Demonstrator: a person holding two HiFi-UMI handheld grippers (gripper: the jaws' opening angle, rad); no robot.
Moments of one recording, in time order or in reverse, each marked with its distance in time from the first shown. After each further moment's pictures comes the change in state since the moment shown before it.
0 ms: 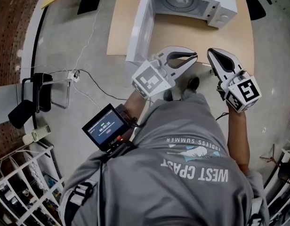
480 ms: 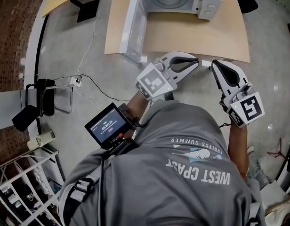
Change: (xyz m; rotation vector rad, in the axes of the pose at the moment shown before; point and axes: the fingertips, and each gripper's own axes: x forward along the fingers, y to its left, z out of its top) left arm 0.006 -0.029 -0.014 -0.010 0.046 -0.083; right arm -0.048 0.036 0.016 -0.046 -0.032 -0.053
